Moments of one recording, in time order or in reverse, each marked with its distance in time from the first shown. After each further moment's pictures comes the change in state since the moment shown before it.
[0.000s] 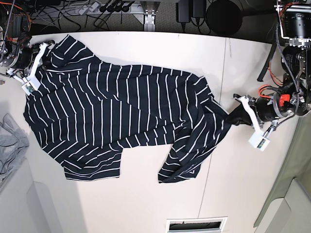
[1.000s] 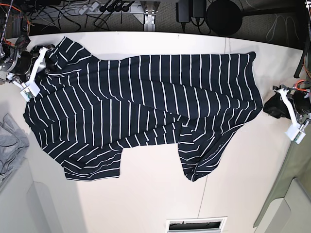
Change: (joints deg) left arm 4.8 -10.5 -10.3 0.4 -7.0 -2.8 4.9; right arm 1.0 0.3 1.0 4.9 4.0 0.0 -1.5
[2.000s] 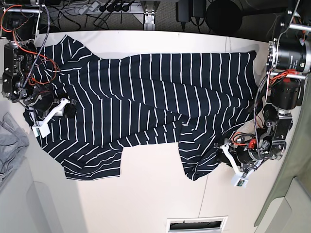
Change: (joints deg) left arm -37.7 17.7 27.1 -47.1 33.4 10.7 -34.9; right arm 22.0 -17.9 5.4 -26.0 -3.3 -3.3 6.3
